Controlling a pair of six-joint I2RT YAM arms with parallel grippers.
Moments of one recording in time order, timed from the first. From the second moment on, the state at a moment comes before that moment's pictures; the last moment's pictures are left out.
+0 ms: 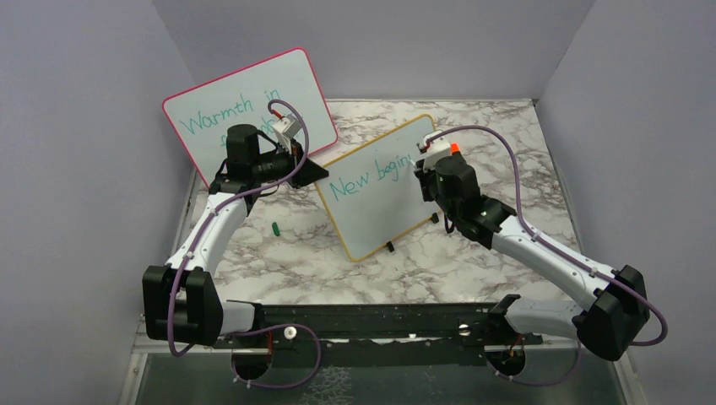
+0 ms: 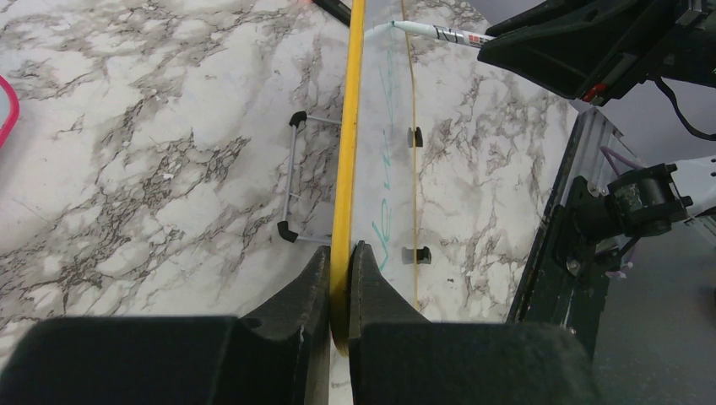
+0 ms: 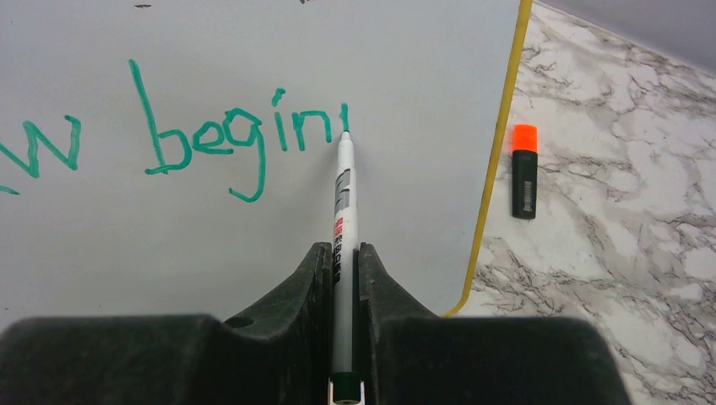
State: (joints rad) left arm -0.12 1.30 0.97 -0.09 0.93 -0.09; right arm 0.69 1.19 0.91 -0.12 0.39 -0.02
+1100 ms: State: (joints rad) left arm -0.12 1.30 0.97 -0.09 0.93 -0.09; right arm 0.68 1.20 0.94 -0.10 0.39 -0.03
